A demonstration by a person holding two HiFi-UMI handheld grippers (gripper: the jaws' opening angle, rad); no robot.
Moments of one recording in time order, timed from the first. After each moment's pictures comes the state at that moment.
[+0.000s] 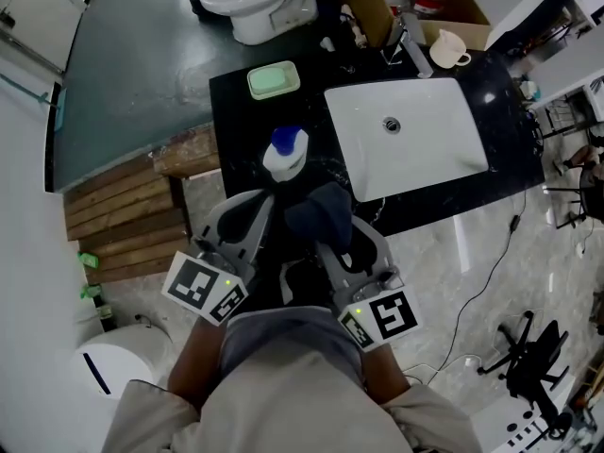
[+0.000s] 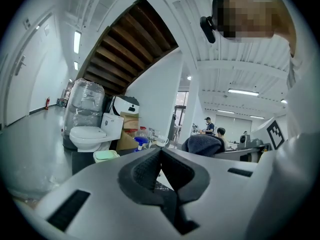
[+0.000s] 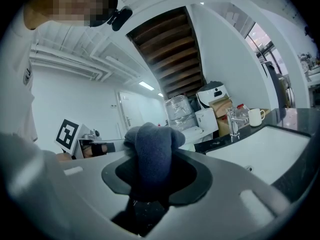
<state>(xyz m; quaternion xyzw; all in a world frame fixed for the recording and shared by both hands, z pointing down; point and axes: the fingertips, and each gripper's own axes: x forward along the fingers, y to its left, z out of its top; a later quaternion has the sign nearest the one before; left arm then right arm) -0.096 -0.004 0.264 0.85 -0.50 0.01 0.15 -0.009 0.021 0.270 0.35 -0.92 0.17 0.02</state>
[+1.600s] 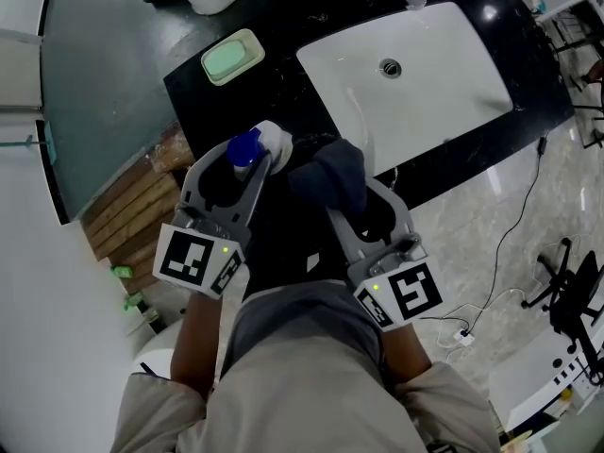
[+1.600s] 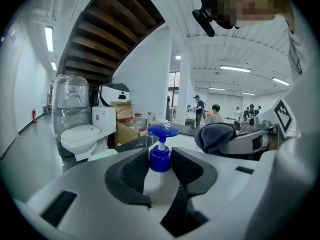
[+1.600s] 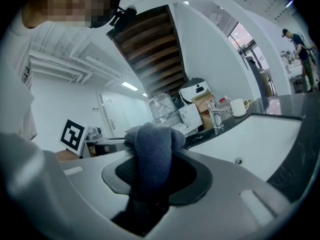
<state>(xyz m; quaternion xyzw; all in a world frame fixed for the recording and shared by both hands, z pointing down) -0.087 -0.097 0.313 0.87 -0.45 0.14 0.13 0.013 -0.046 0.312 0.42 -0.88 0.22 0.01</state>
